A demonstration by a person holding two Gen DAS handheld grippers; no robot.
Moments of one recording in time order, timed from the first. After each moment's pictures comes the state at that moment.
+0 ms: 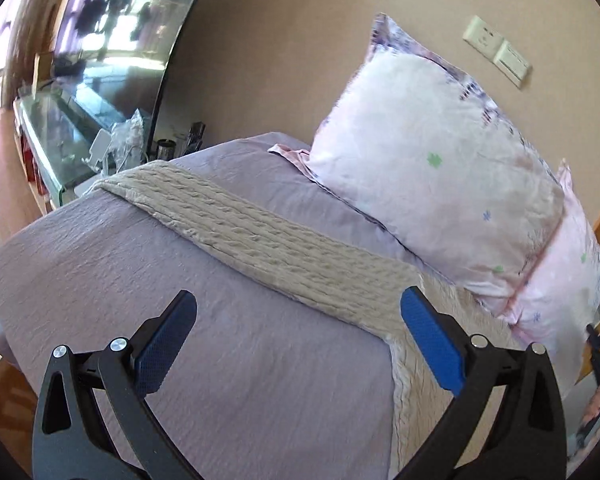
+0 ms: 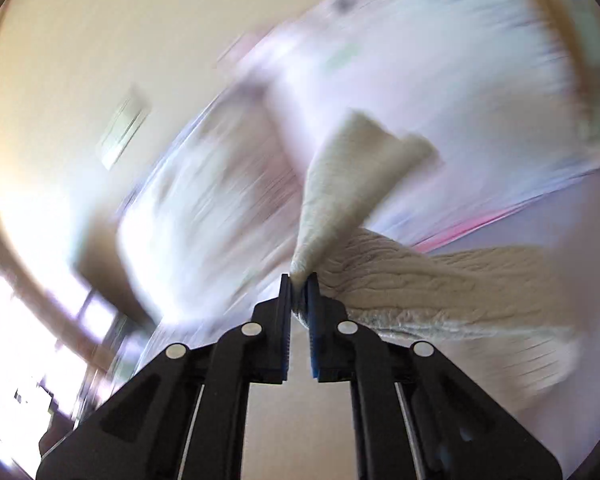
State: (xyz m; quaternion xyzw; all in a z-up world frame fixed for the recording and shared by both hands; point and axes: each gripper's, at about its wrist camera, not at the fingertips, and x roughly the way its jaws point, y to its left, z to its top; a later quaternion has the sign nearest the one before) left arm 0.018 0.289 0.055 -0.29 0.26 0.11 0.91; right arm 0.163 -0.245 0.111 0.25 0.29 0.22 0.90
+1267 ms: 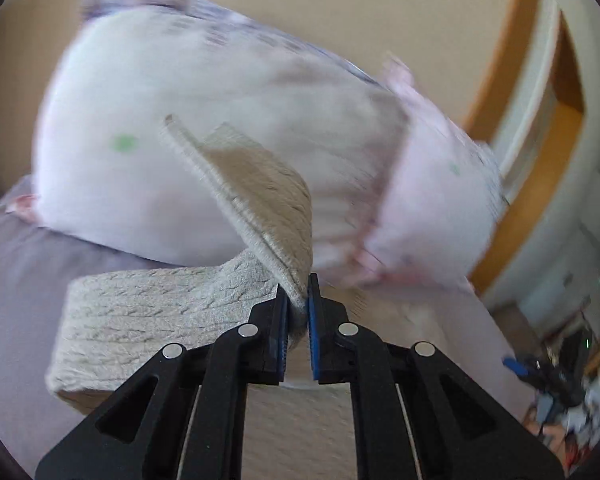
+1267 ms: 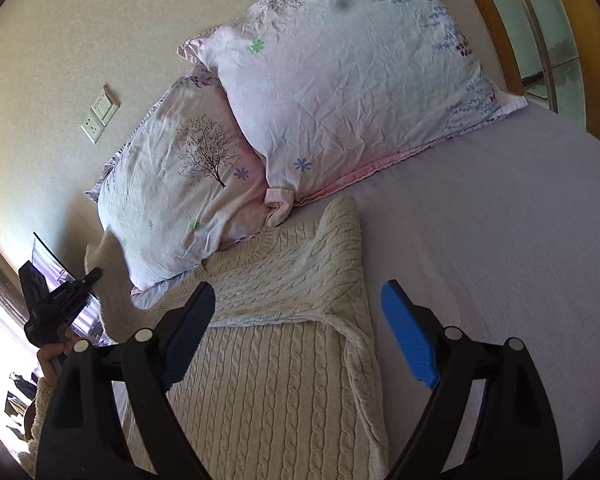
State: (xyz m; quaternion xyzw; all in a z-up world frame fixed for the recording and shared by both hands) left arm 0.145 0.058 0.125 -0.12 0.30 -0.22 0.92; right arm 0.071 -0.371 0.049 0.27 0.29 0.13 0.91
